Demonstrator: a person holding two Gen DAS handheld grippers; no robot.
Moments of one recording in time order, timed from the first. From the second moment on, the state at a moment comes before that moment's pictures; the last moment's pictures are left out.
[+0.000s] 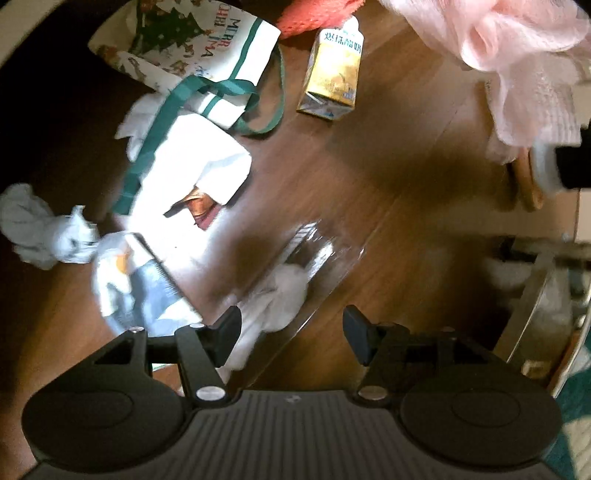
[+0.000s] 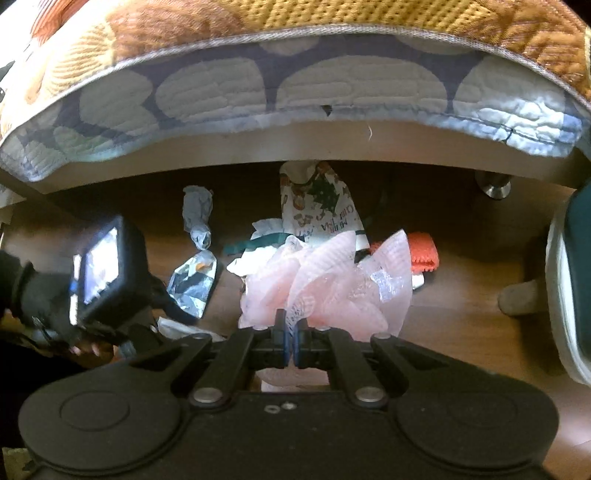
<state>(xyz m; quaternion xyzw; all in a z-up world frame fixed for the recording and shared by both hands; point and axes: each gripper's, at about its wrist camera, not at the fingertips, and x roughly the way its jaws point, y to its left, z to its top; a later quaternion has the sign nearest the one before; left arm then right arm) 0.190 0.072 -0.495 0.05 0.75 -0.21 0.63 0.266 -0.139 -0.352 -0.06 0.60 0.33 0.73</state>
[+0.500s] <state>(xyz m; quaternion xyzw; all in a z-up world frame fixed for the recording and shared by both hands) 0.191 0.089 -0.553 -0.09 0.80 -0.08 0.59 0.270 -0.143 -0.356 -0.03 0.61 0.32 0.73</state>
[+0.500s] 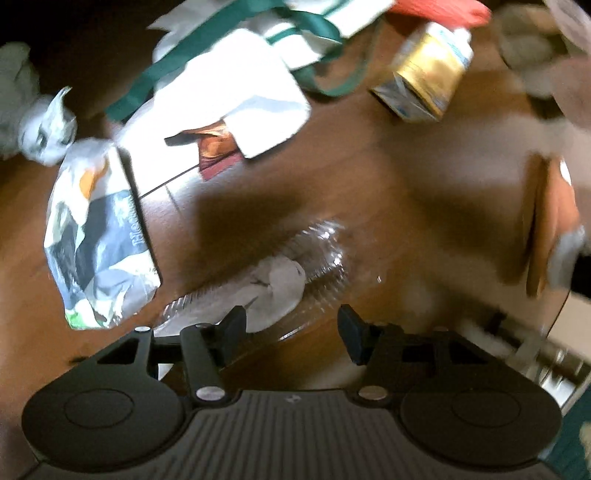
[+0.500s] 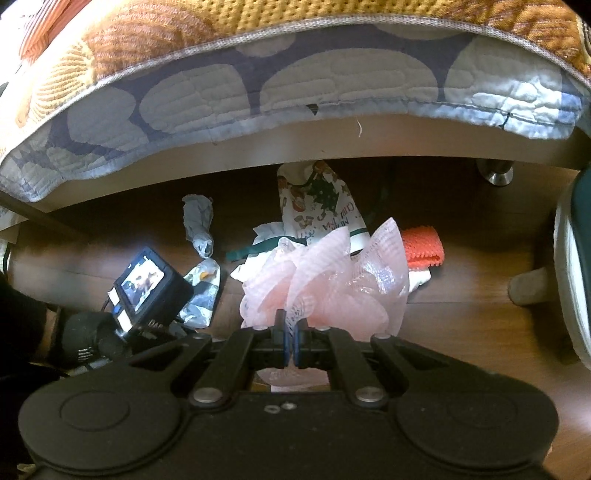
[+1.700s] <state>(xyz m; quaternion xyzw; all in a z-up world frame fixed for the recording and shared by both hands) 0.214 0.066 -0.479 -0.08 0.78 0.02 0.62 0.267 -0.145 -0.350 -0.04 0.58 0.31 0.75</state>
